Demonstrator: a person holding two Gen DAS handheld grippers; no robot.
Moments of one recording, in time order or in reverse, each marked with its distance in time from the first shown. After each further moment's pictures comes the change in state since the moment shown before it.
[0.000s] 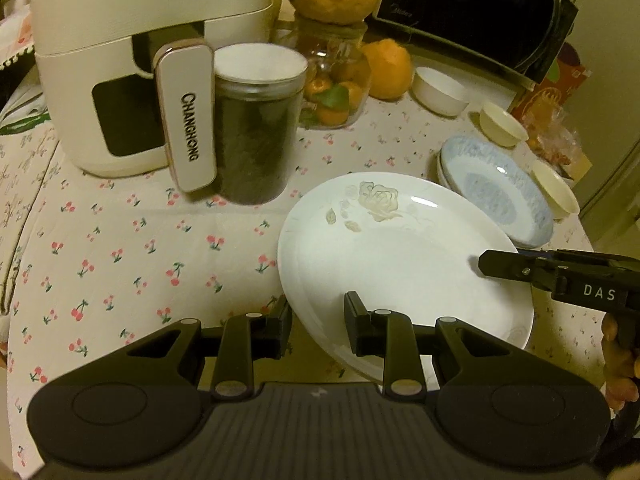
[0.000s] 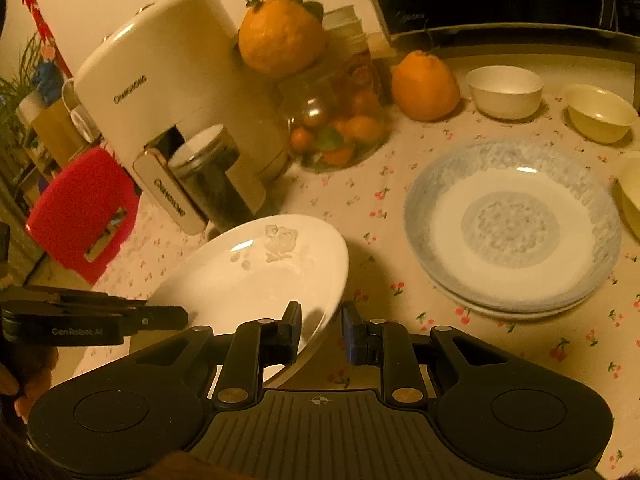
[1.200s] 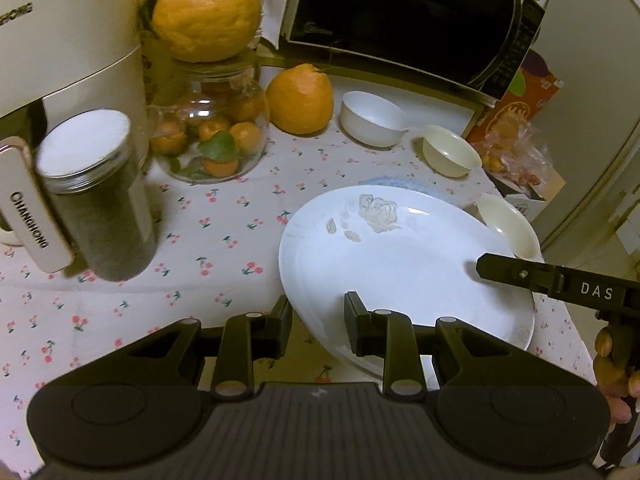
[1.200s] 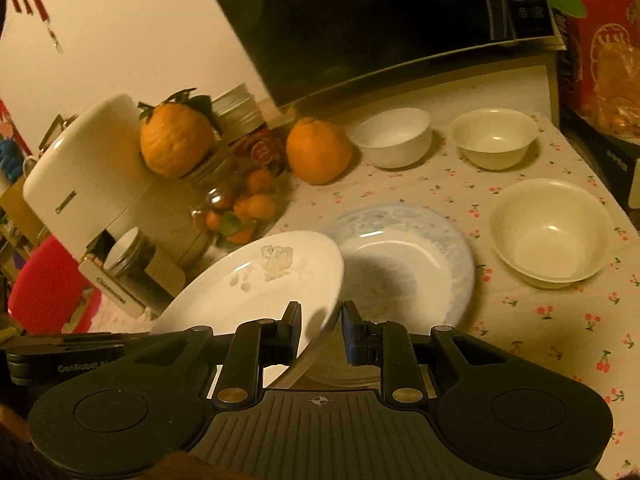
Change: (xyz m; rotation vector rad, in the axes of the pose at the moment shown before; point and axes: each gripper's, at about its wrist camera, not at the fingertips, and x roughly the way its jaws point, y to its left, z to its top) left arm 0.043 -0.092 0.047 0.020 -0.056 -0.066; right arm -0.050 -0.097 0.031 0.155 -0.111 -0.077
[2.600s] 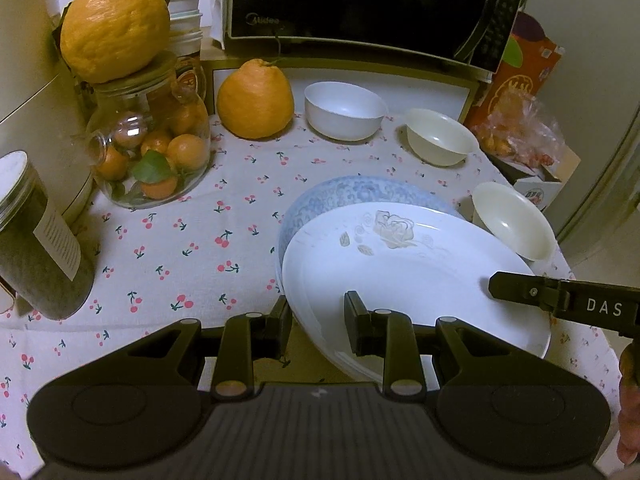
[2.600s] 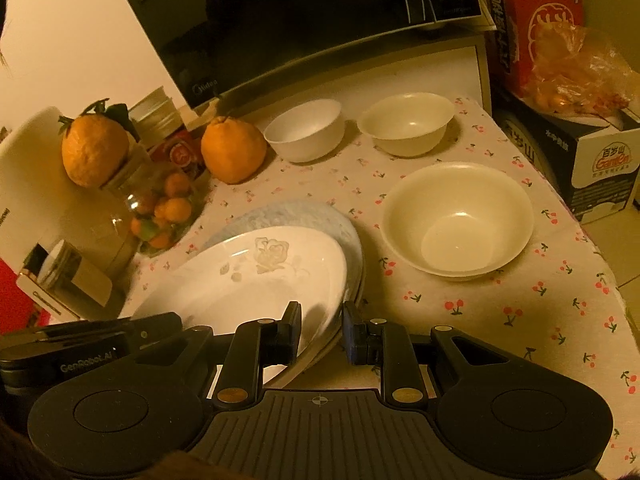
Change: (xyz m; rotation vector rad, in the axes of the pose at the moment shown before) left arm 0.047 -0.058 0.009 0.089 -0.006 0.082; right arm 0.003 -0.046 0.002 0.059 0.027 -0.149
